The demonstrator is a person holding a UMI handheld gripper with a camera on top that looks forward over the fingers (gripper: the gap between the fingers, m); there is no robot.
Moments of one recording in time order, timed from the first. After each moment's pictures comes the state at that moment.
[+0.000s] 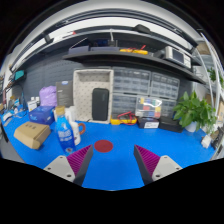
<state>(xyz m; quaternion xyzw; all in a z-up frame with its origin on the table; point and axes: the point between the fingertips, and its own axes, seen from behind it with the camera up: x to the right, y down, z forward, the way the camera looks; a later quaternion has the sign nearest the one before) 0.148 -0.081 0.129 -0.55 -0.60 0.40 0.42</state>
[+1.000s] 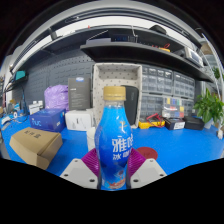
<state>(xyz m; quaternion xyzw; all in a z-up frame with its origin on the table) 0.055 -0.246 0.075 -0.54 -0.57 0.44 0.43</state>
